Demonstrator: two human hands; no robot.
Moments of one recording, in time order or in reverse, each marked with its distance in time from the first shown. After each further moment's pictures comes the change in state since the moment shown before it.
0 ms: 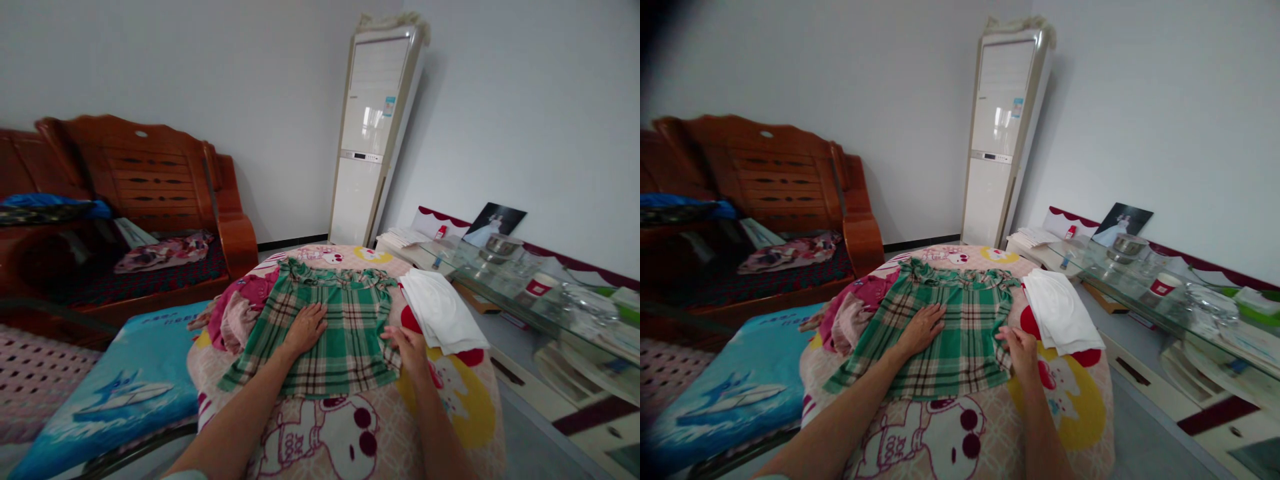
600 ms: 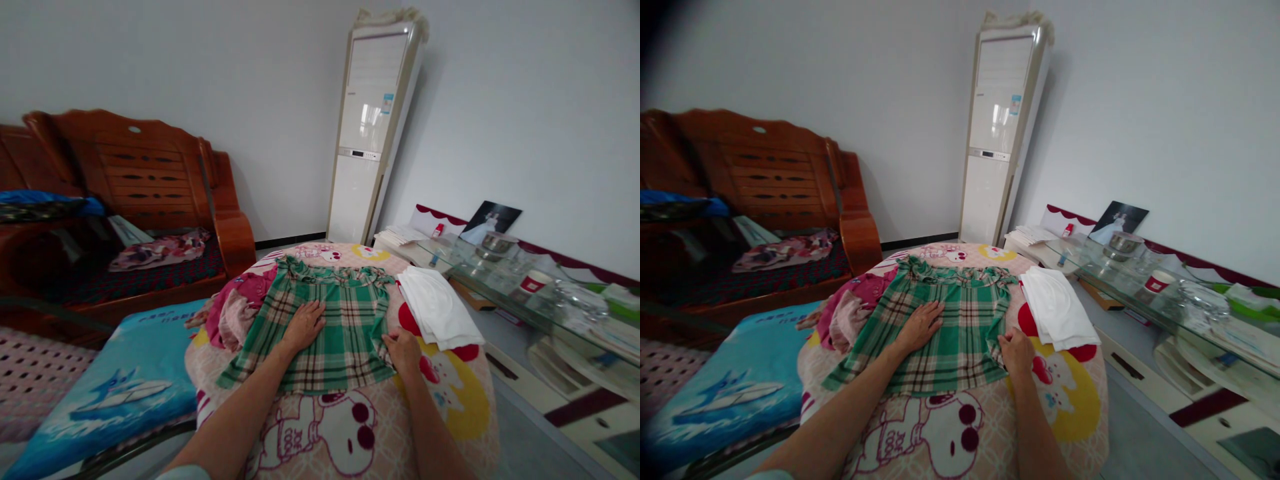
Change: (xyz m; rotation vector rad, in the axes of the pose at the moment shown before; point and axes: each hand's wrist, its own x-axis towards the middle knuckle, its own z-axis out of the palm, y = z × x) left_hand 0.000 0.004 -0.004 -0.011 0.000 -0.013; right_hand -0.002 0.006 0.010 -0.769 0.149 -0.020
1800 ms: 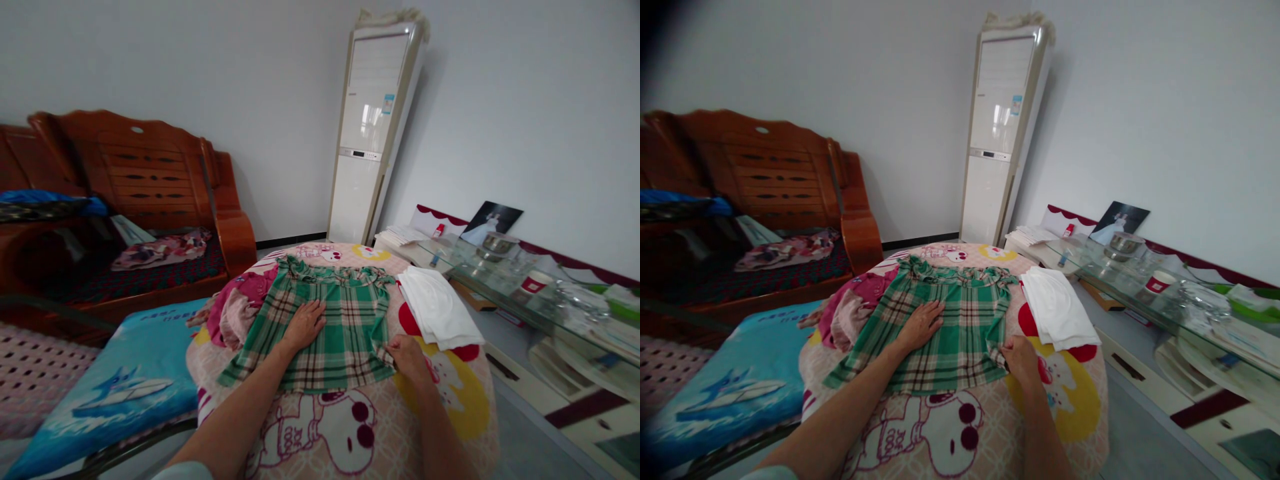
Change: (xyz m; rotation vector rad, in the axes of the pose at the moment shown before) left_hand 0.000 0.000 0.000 0.006 -0.006 0.004; right_hand -0.007 0.013 -0.011 0.202 -0.199 -0.046
